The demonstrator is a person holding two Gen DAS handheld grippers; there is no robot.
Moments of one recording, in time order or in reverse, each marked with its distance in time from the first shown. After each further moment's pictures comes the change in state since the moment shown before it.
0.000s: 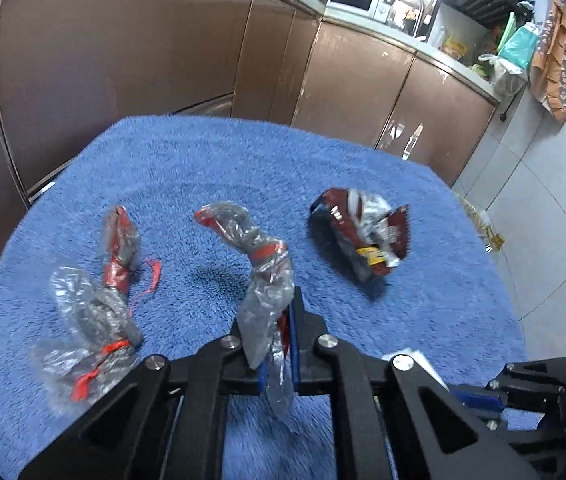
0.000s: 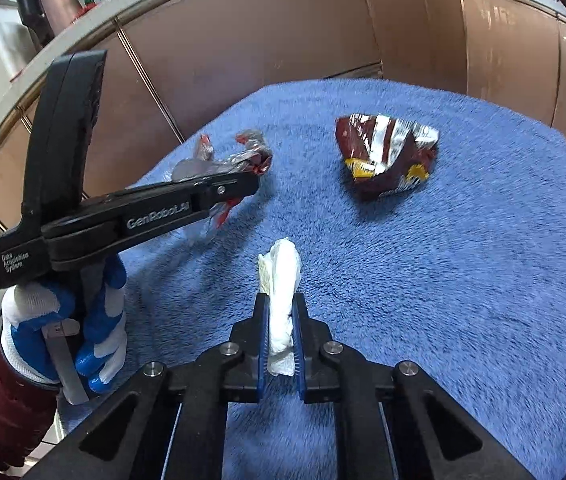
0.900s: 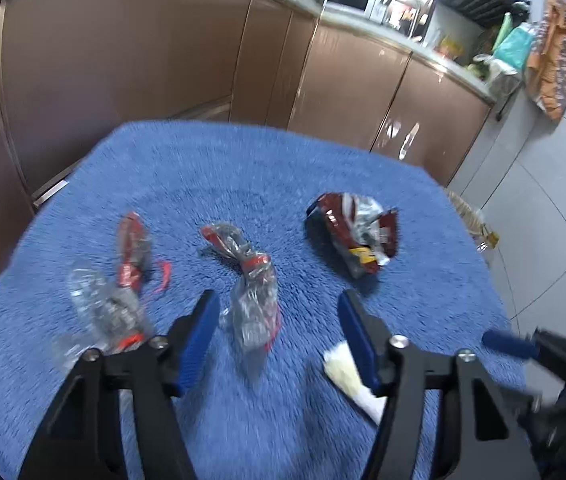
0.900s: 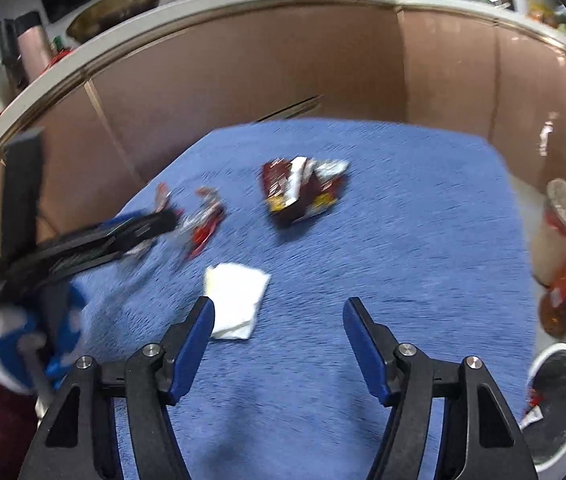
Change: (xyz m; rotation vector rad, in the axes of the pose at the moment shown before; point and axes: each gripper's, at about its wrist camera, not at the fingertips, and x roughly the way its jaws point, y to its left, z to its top) left arm 0.009 0.002 0.017 0.002 0.039 -0.013; right arm -0.041 -0.021 -0.005 0.079 -0.094 -0.135
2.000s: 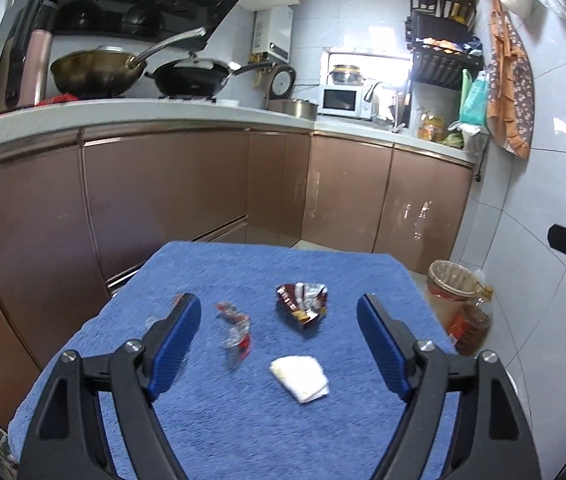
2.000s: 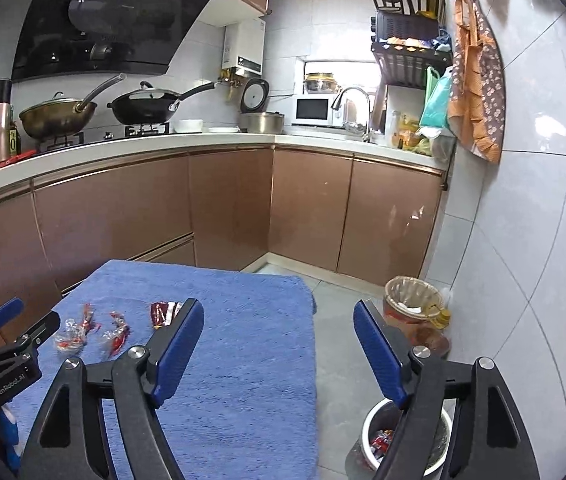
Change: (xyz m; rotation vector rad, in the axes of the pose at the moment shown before) left arm -0.189 -0.077 -0.054 0.078 -0.428 0.141; right arm -0.219 0.016 -0.002 0.008 -0.451 -0.524
